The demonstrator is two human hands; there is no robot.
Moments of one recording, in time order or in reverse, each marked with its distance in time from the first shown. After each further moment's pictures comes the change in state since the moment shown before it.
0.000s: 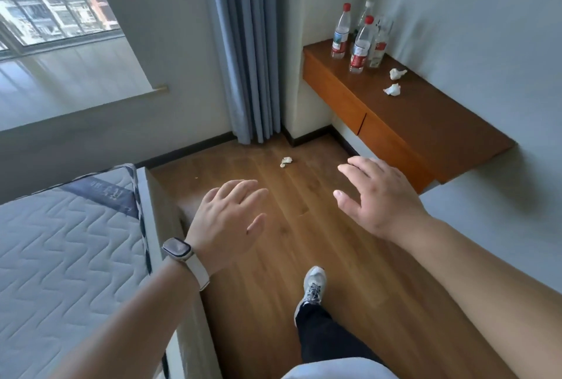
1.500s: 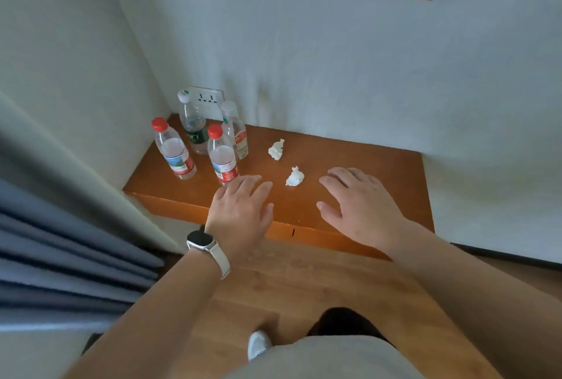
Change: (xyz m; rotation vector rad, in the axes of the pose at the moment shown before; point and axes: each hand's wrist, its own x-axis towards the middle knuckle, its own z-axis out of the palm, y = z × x) left_hand 0.694 -0.007 0.174 -0.166 -0.212 0.691; right_hand 0.373 0.288 0.022 -0.144 -0.130 0.876
